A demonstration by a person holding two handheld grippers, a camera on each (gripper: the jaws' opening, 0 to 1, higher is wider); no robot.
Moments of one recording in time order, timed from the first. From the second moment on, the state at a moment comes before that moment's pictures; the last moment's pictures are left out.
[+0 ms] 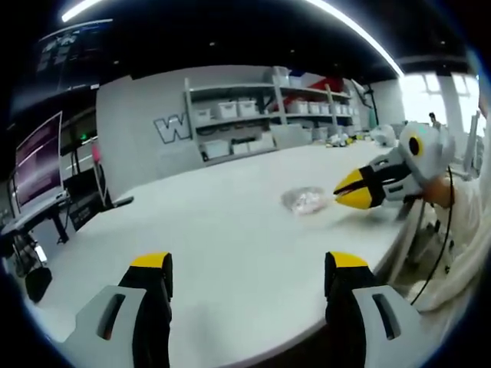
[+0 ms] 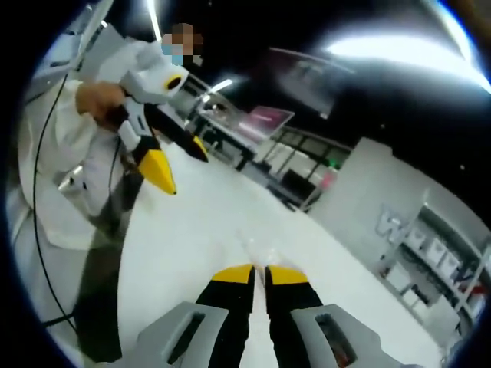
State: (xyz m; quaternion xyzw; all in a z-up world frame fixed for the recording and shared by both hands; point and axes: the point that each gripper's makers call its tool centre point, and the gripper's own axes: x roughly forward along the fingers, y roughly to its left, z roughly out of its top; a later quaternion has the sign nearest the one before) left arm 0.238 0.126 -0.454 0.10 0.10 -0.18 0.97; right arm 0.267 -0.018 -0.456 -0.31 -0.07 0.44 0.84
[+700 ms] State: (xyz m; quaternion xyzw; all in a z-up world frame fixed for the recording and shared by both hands) left arm 0.241 0.121 -0.456 0.10 0.10 -0.18 0.97; right arm 0.256 -0.021 -0.457 -0.28 -0.06 0.45 0.84
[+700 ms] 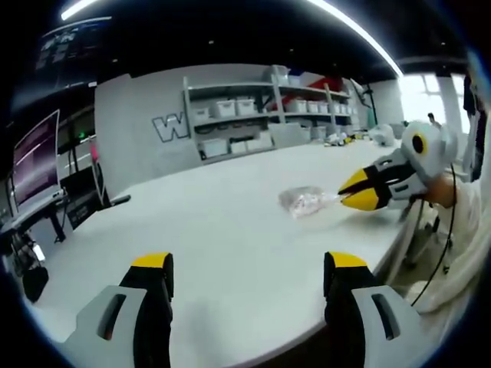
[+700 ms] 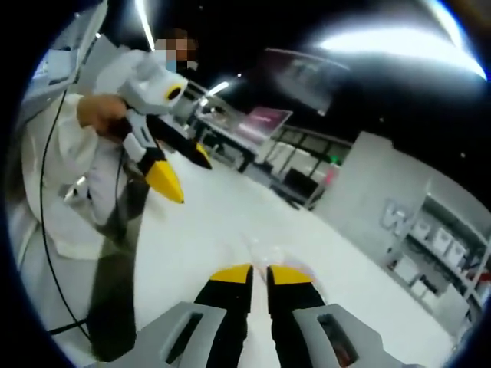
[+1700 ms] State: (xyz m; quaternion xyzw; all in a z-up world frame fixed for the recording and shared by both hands) left arm 0.240 0.109 -0.454 0.09 0.10 -0.20 0.97; right arm 0.260 -0.013 -0.435 -0.16 -0.05 0.43 0.89
